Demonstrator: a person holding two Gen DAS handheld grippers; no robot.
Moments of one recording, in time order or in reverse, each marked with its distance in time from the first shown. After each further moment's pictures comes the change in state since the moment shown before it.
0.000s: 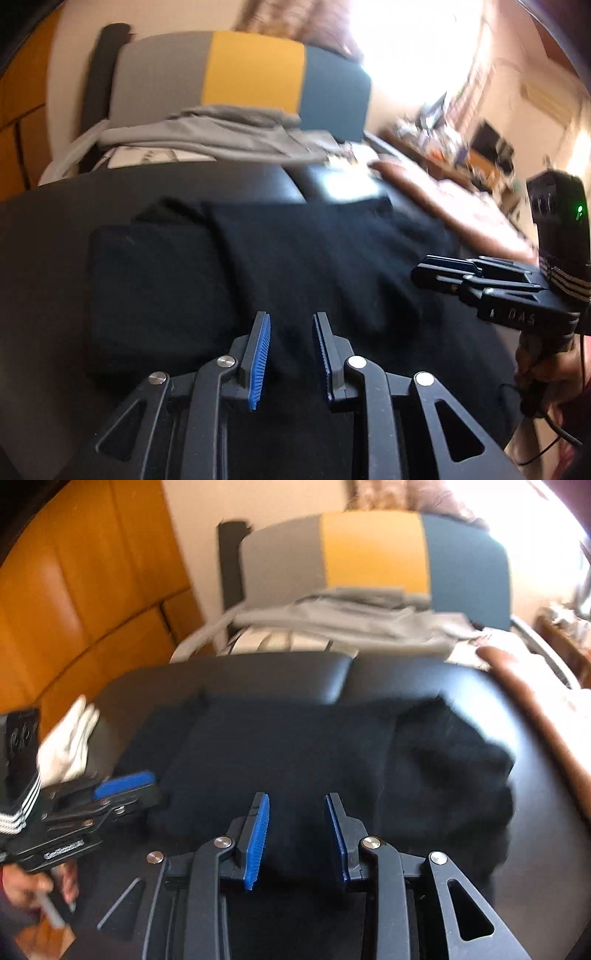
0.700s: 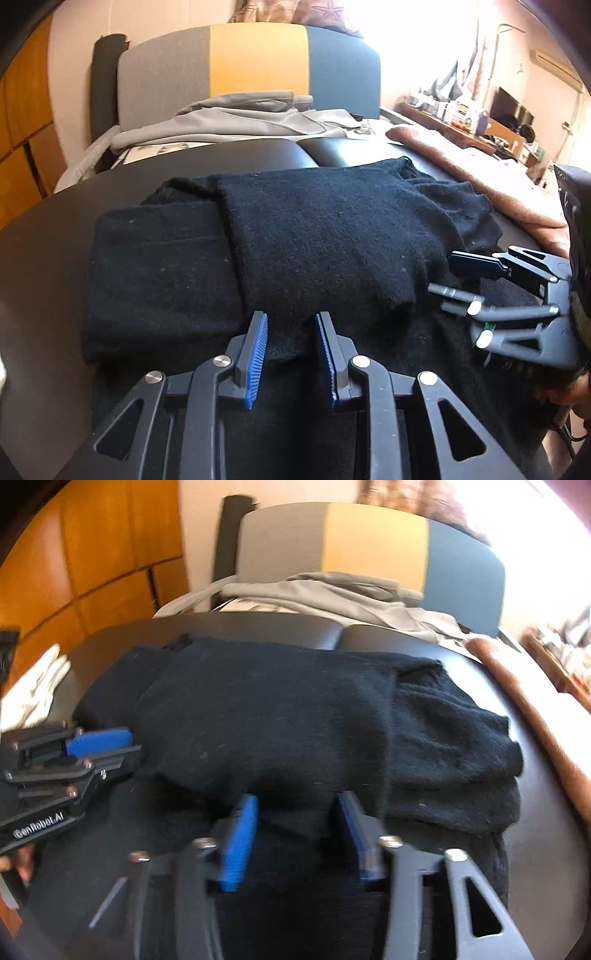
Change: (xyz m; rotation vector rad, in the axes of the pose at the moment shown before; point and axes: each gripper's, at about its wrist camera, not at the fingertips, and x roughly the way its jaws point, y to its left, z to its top) left arm 0.011 -0.018 -0.012 0.052 0.034 0.122; right arm 0.022 0.024 -0.030 -0.130 0.007 -0.157
